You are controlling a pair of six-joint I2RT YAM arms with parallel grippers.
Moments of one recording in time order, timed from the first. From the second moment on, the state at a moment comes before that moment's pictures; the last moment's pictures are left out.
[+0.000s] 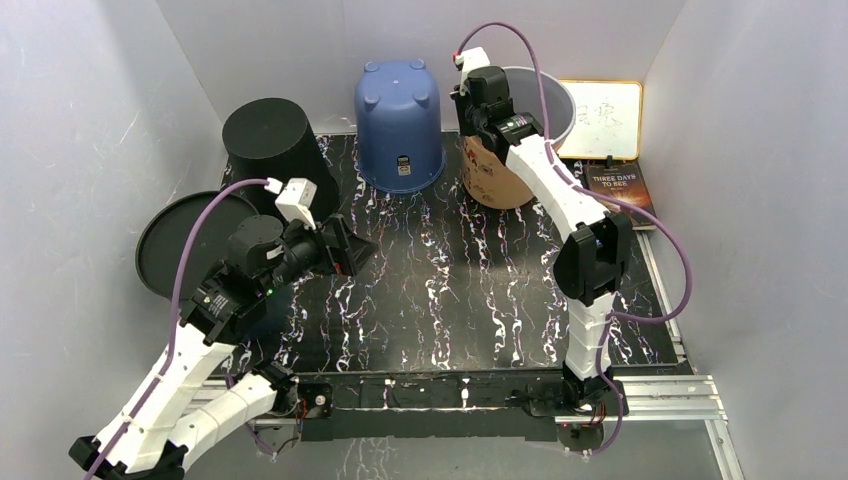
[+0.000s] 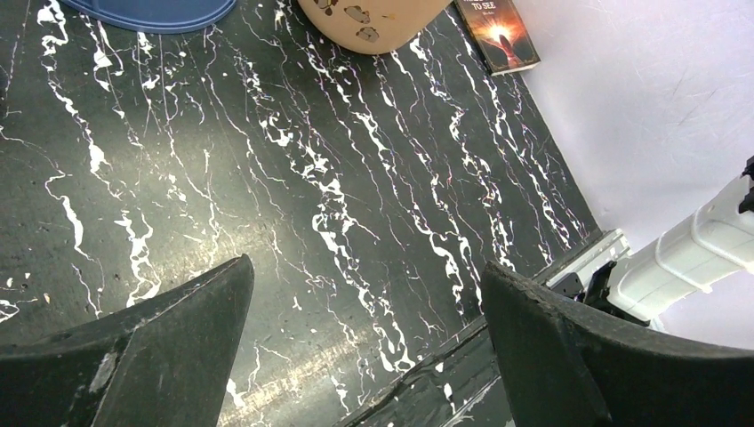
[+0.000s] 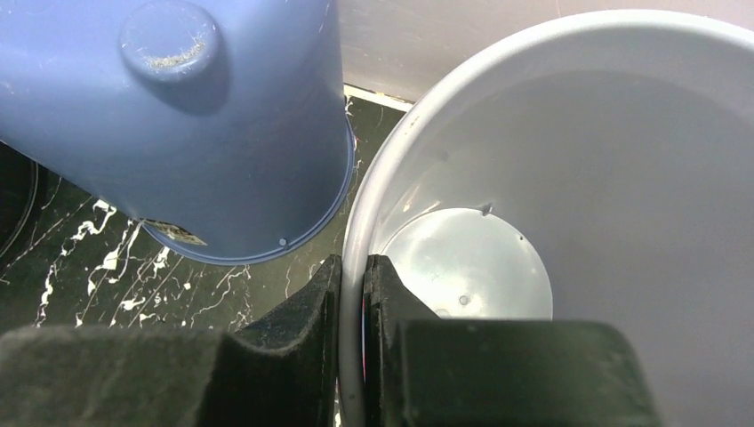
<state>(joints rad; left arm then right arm) -0.58 0.76 1.00 -0.58 0.10 -0.48 0.42 2.01 2.04 -0.45 0.17 -0.03</state>
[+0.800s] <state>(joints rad) -0.58 0.75 0.89 -0.52 0.11 -0.54 0.60 1.66 2.00 -0.62 0.40 -0.07</state>
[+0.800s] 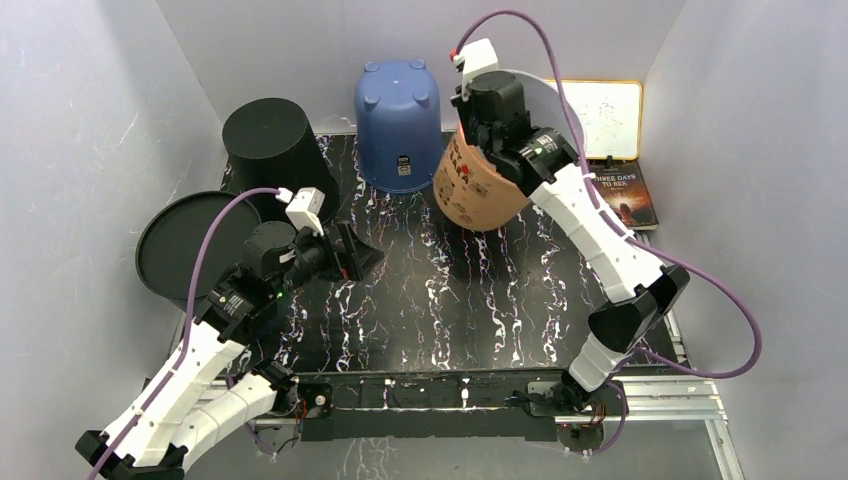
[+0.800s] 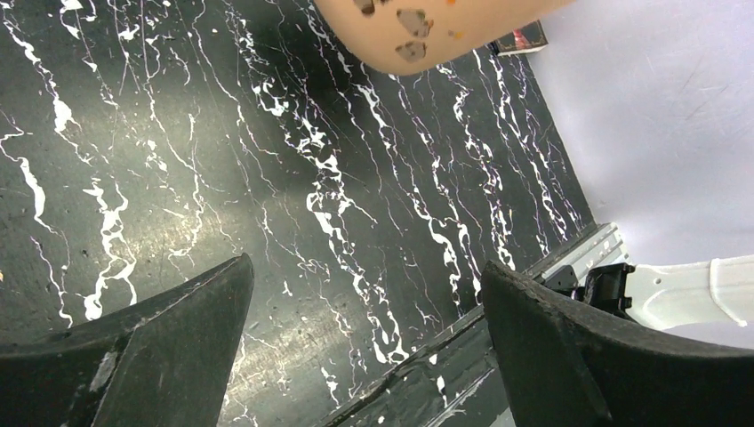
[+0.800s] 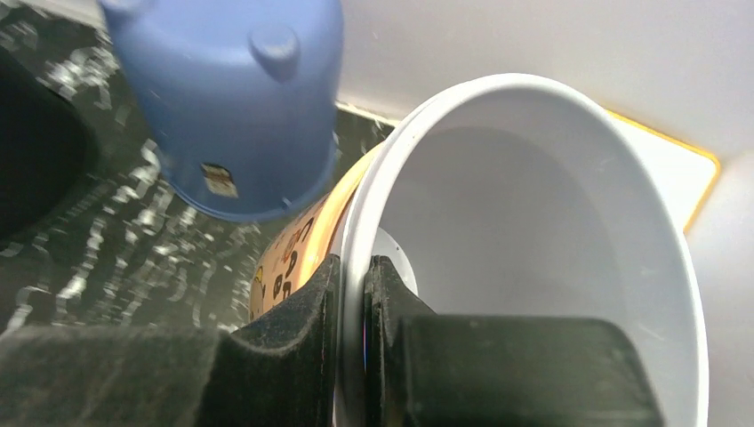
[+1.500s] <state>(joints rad) -0.58 0.71 0.85 -0.52 0.11 -0.56 0.76 1.69 1.83 -0.55 0.86 -0.24</state>
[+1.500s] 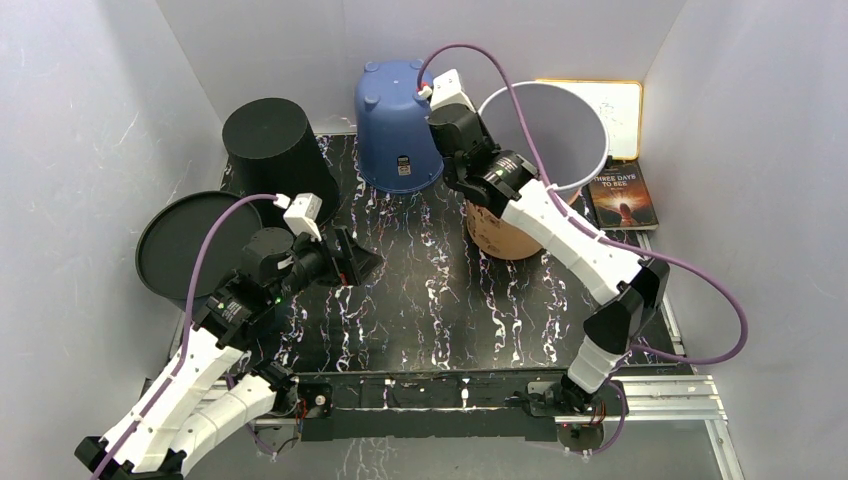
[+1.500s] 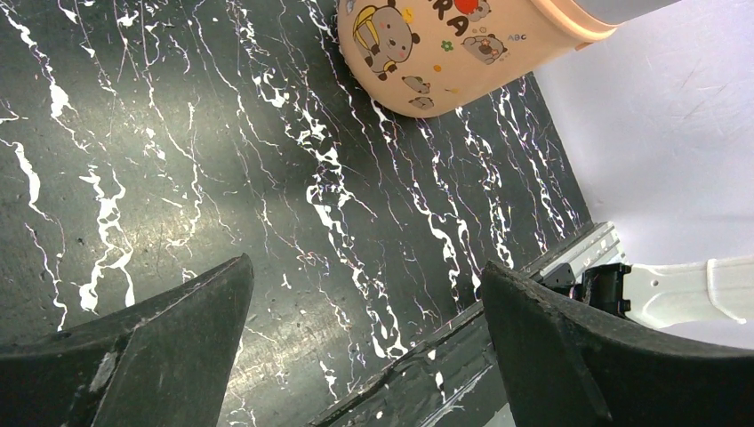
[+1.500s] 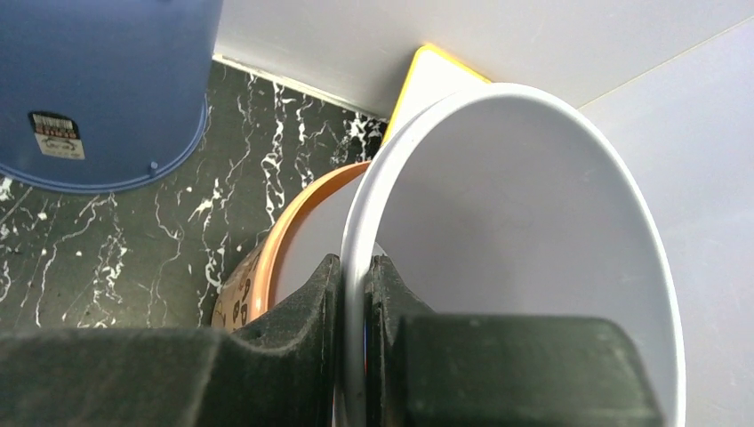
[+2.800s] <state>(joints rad) -0.58 0.78 1.40 -0.65 -0.21 -0.43 1.05 1.32 1.78 -0.29 0.39 -0.16</state>
